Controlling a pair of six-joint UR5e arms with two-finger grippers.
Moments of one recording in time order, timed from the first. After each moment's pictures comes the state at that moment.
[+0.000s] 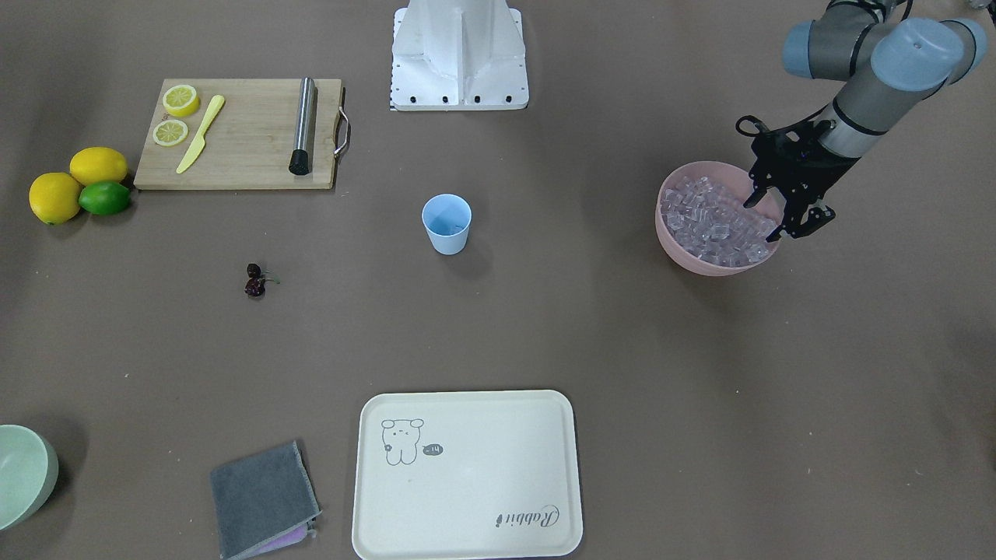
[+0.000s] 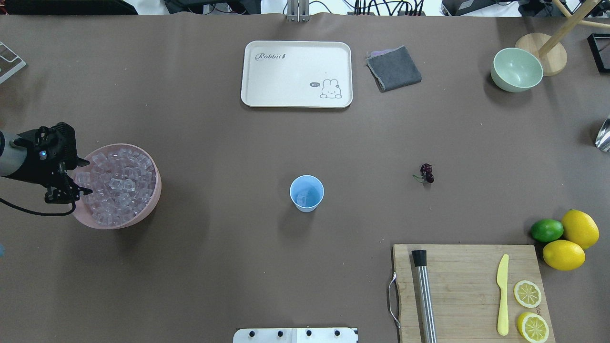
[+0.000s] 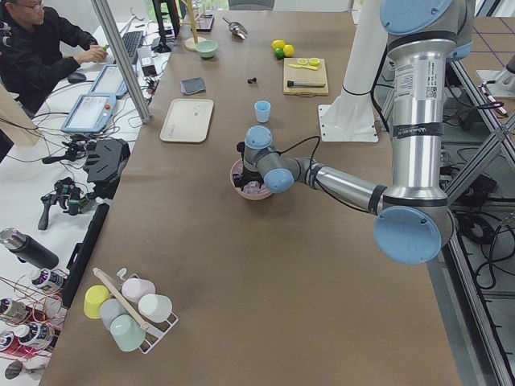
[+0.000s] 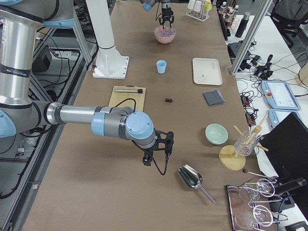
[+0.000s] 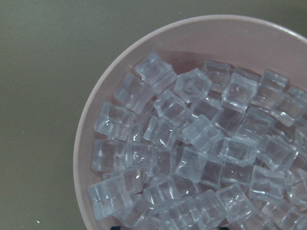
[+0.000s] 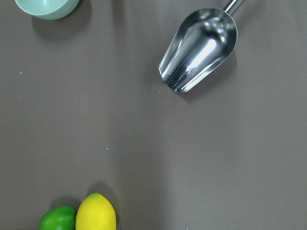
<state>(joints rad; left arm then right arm) -0.85 -1.52 -1.86 -2.15 -2.11 0.29 1.74 -1.82 1.86 -1.63 2.50 -0.02</state>
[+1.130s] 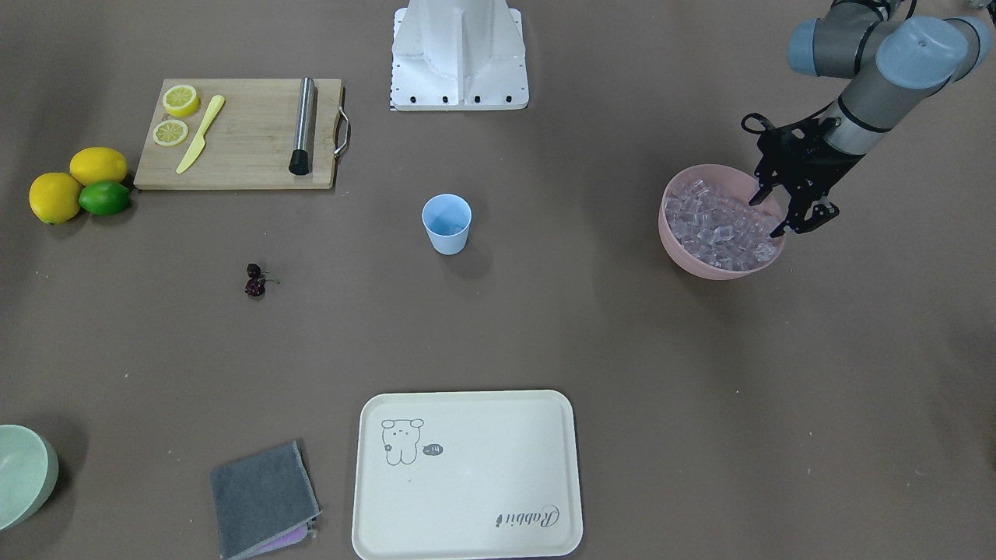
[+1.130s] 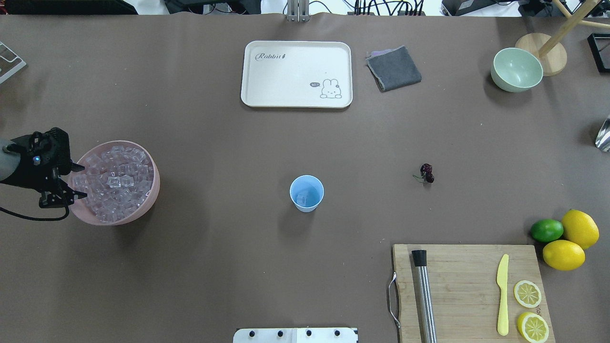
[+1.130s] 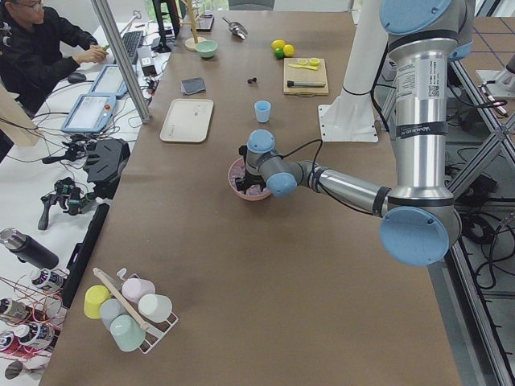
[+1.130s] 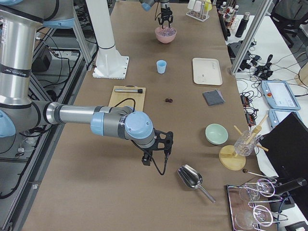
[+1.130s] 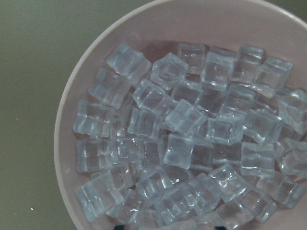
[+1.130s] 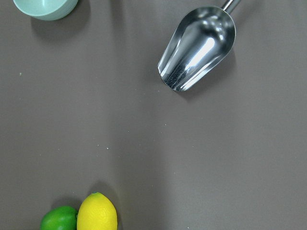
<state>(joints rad) -0.85 -1.49 -1.85 -2.19 -2.11 0.29 1.74 -1.83 1.86 -1.63 2.50 -0.02</state>
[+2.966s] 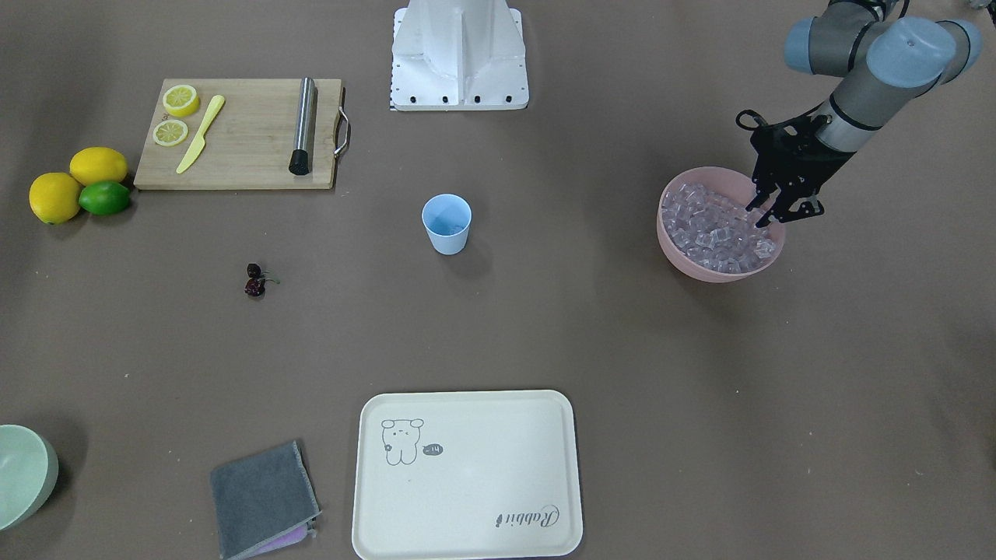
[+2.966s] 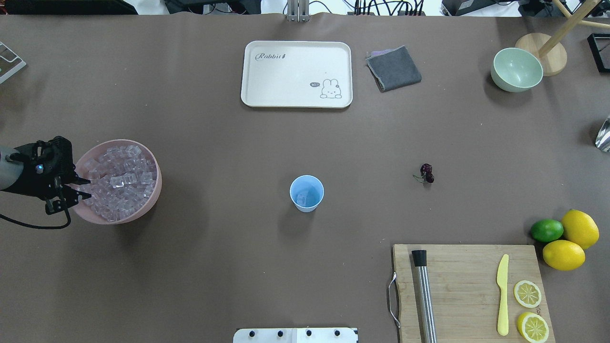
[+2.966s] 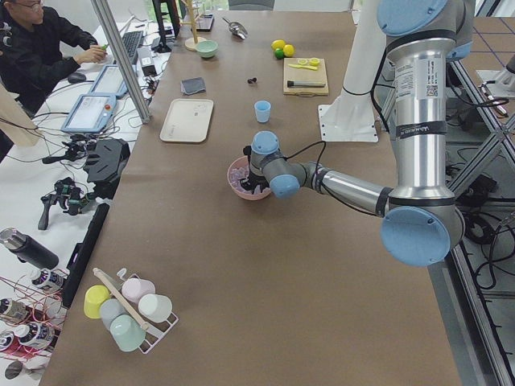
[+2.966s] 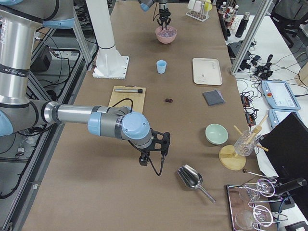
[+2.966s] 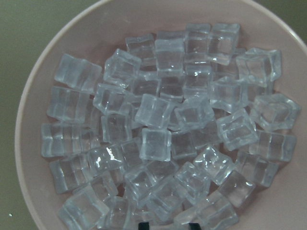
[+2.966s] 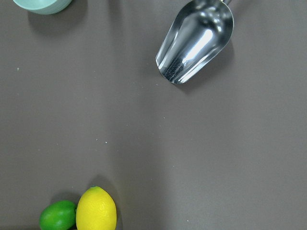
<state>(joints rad) -0.82 -1.47 -1.87 -2.21 -2.10 0.27 1.74 -1.85 1.88 -1.63 2.50 -0.01</state>
